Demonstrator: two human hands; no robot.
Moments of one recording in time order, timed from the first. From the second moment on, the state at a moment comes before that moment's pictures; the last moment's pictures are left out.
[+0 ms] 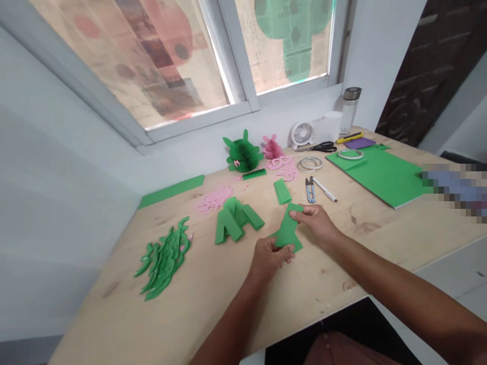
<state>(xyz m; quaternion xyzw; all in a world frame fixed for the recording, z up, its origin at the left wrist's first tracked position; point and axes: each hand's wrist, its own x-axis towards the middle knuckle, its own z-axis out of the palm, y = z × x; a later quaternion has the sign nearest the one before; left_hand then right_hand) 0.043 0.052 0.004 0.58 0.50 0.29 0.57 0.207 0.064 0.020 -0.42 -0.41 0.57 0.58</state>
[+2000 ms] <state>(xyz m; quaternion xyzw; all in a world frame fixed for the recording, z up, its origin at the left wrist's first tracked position) 0.046 0.049 0.008 0.54 0.50 0.38 0.56 0.221 0.079 0.008 -0.48 -0.34 0.50 0.63</state>
